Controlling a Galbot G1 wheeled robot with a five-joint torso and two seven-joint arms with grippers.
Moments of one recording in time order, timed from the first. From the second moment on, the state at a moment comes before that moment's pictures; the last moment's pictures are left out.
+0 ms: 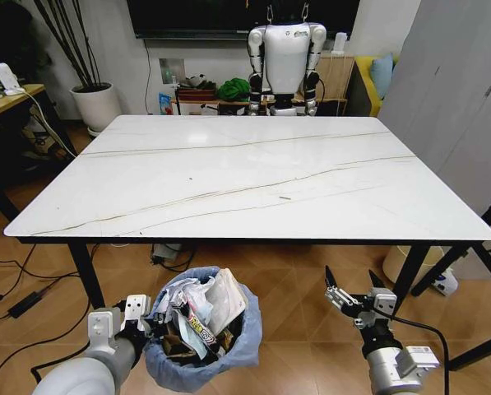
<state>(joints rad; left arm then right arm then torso) 1.64 -0.97 -0.48 -2.40 -0.97 0.74 -0.59 -1.83 1.40 0.53 2.27 0.25 0.01 0.11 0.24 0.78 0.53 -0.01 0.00</state>
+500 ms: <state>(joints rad) 1.64 -0.96 -0.47 -2.39 -0.96 0.74 -0.58 -1.82 1.41 0.51 2.27 0.24 0.01 0.11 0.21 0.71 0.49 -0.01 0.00</state>
